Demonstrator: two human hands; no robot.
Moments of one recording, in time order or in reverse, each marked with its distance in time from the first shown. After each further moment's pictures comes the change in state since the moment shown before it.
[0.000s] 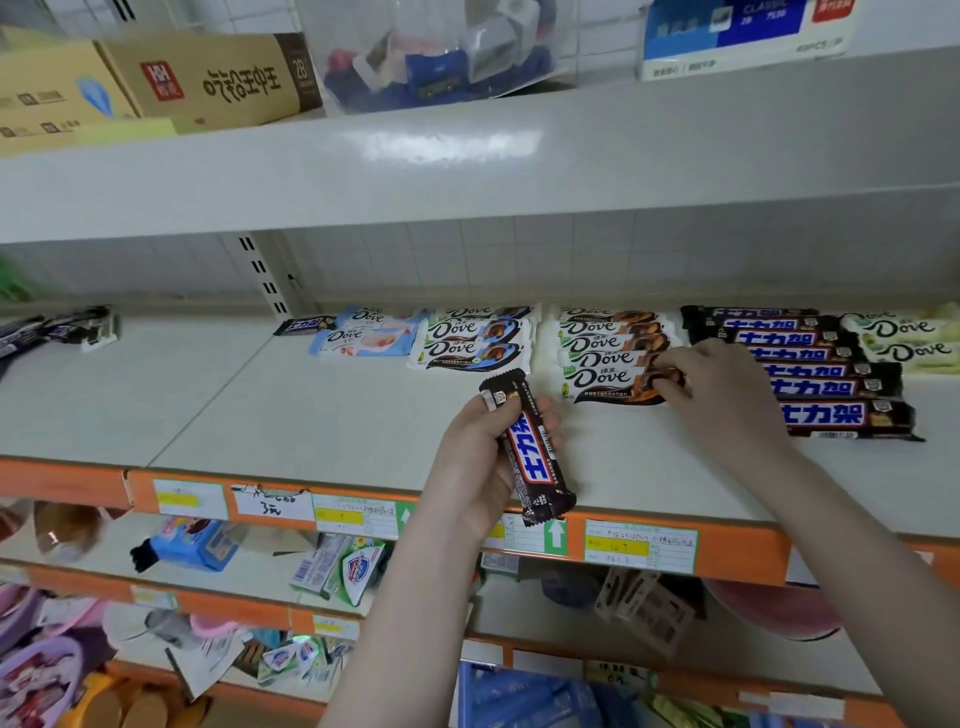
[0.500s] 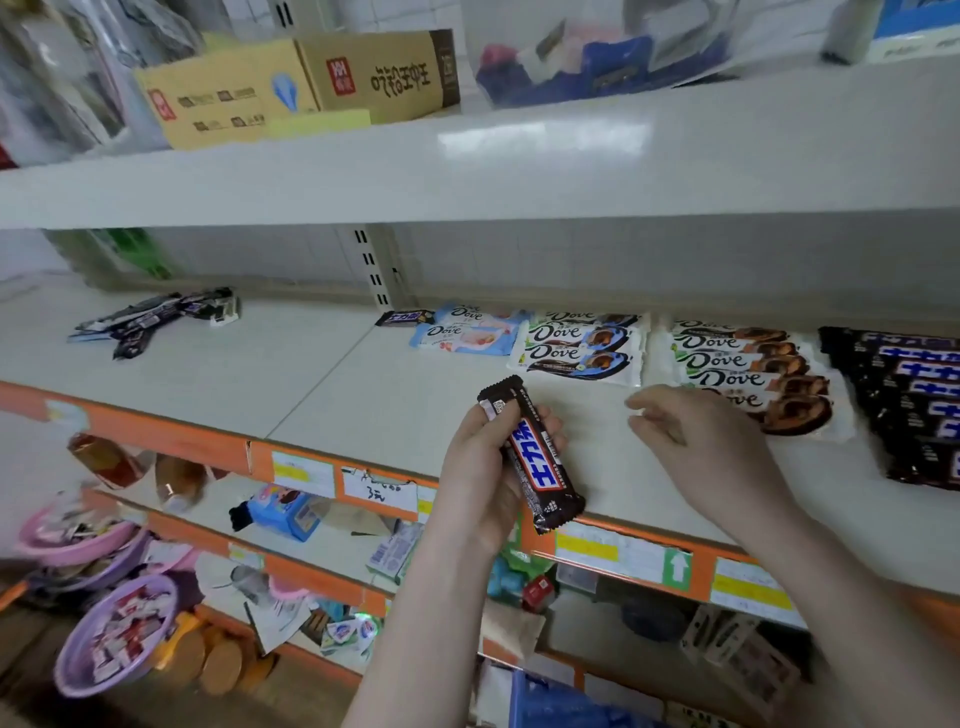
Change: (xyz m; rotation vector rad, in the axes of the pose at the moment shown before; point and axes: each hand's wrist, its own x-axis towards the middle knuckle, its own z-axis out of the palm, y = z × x) left_hand -0.015 0.036 -0.061 -0.066 0.158 0.173; right_hand -0.019 -0.108 0.015 0.388 -0.160 -0.140
